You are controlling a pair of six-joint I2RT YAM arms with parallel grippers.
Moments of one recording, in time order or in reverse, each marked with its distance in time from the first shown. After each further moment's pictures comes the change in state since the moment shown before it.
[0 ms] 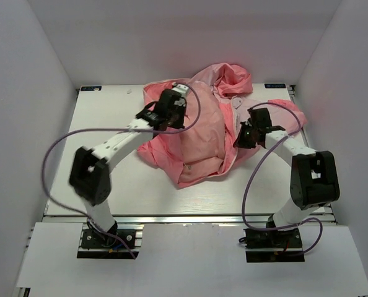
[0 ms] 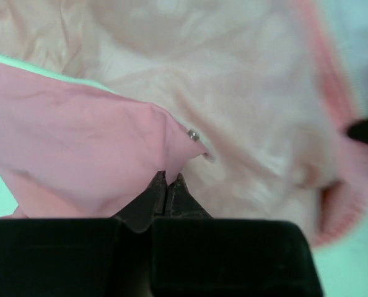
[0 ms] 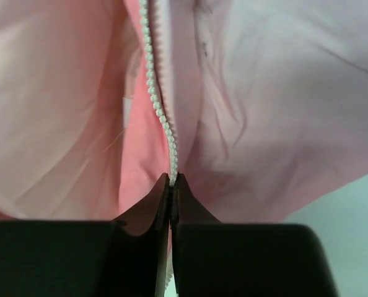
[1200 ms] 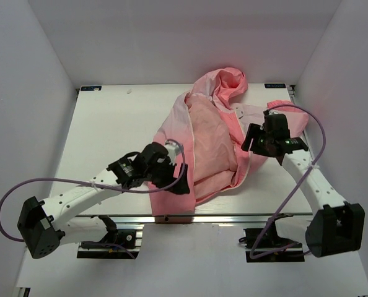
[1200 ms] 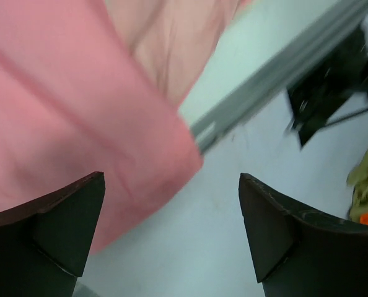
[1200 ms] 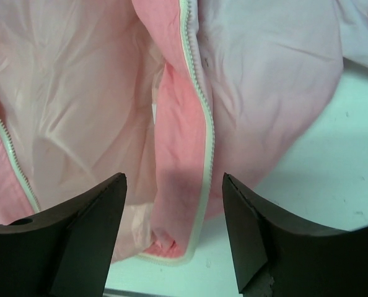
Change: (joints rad) left arm -0.256 -0.719 -0.712 -0.181 0.358 -0.306; right arm 0.001 -0.429 -0.078 -0.252 0.151 -0.024
